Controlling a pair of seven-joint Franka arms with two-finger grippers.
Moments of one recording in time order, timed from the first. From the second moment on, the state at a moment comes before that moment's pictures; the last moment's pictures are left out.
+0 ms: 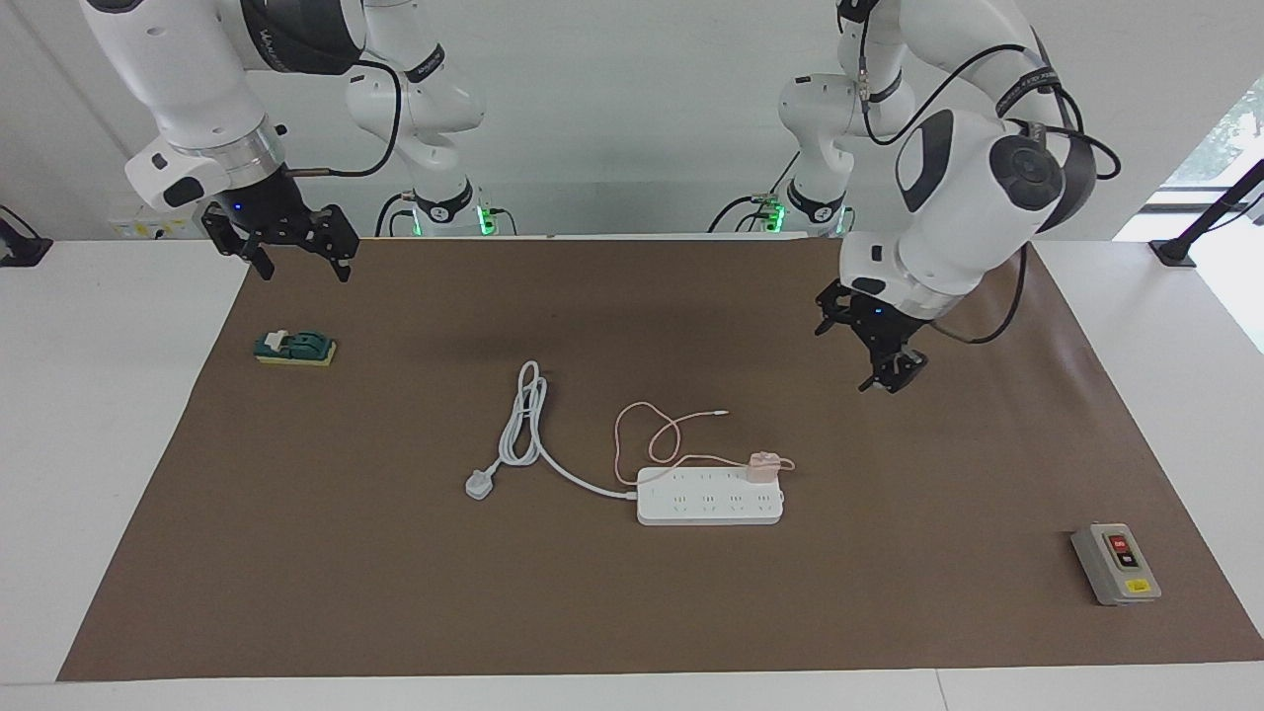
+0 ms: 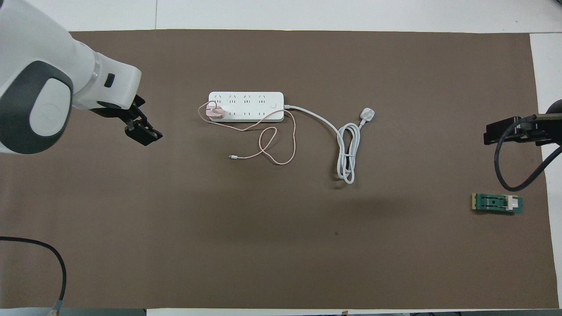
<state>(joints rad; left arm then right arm) -0.13 0.23 -0.10 -1.53 -0.12 1.69 0.85 0.01 -0.05 -0.03 -1.68 -0.02 1.61 0.03</state>
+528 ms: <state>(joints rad) -0.01 0.20 -0.01 -1.53 -0.09 1.63 0.33 0.01 -0.05 -0.03 -1.68 -0.02 1.61 0.03</state>
